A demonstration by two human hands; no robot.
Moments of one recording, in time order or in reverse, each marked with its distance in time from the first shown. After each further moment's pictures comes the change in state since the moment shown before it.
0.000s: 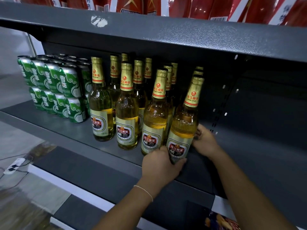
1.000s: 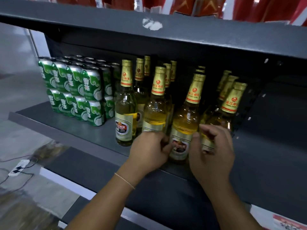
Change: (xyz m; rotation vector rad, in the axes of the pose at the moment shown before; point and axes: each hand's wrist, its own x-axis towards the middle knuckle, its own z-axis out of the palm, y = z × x) left_hand 0.046 -0.098 -0.099 -0.117 -0.006 0.256; right_hand -0.075 -0.093 0.124 -0.268 0.754 -0.662
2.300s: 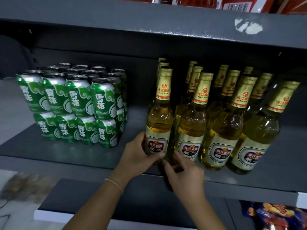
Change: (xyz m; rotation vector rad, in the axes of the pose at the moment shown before) left_hand 0.030 -0.180 -0.031 -0.602 -0.251 -0.148; right_hand -0.097 -0.033 0.166 -0.334 -0.201 0.263
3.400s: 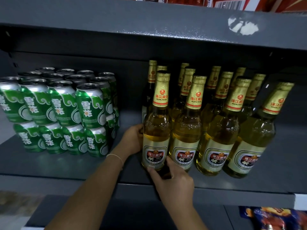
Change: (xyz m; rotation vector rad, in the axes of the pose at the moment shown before) left_hand 0.101 -0.028 0.009 0.165 -0.125 0.002; right_hand -0.004 -0.004 0.023 -0.179 0.025 0.079
